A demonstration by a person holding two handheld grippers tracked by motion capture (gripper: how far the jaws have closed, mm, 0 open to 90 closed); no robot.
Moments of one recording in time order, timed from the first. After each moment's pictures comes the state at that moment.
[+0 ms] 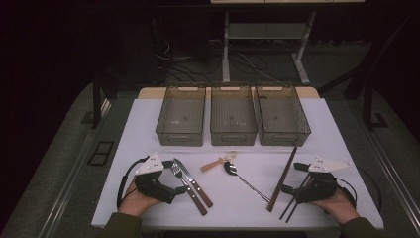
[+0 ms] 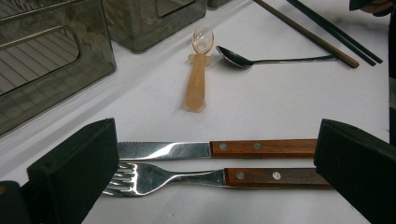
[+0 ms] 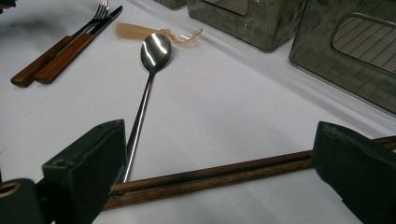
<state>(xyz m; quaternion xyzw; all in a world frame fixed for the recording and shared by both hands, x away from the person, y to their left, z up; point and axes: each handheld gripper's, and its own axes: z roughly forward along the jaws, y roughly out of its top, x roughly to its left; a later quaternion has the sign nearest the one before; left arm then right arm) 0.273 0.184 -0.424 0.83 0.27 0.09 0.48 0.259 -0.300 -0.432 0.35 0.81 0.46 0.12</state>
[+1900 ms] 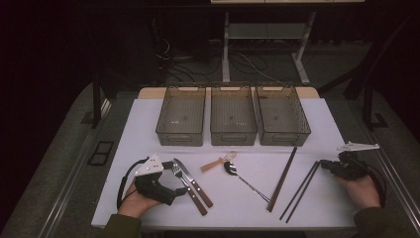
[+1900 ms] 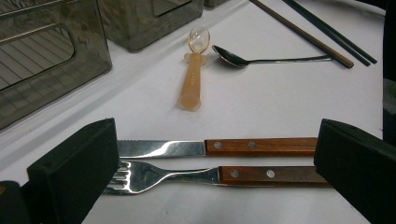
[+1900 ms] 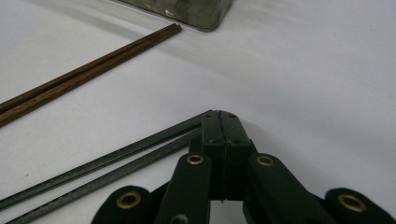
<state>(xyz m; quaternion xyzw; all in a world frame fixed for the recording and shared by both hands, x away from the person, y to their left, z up) 0.270 0.183 -0.425 0.83 0.27 0.09 0.48 0.305 -0.396 -0.443 0.52 0.78 0.31 0.16</state>
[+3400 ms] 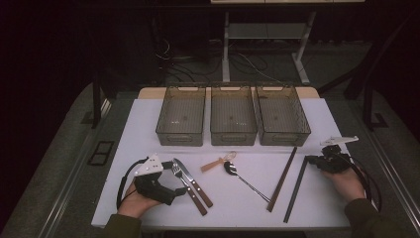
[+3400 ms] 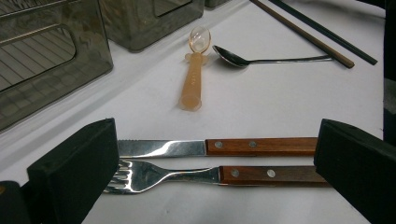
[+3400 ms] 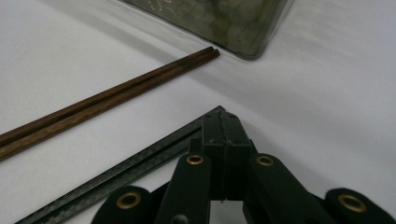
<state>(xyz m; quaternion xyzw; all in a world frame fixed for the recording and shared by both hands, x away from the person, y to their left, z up) 0.270 0.184 -0.424 0.83 0.27 0.09 0.48 0.329 -0.364 -0.445 0.49 0.80 0.30 0.16</state>
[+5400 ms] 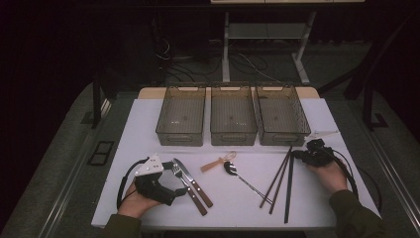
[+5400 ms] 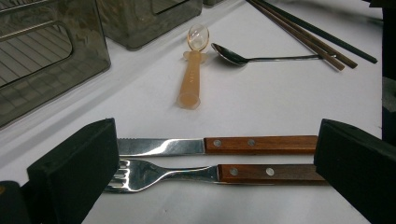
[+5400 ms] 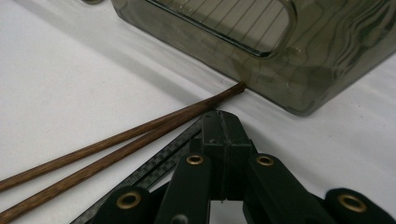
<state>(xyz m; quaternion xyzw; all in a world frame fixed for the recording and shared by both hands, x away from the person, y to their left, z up) 0.270 0.183 -0.425 0.83 0.27 0.08 0.48 0.351 -0.327 -0.446 0.48 0.81 0.31 0.15</state>
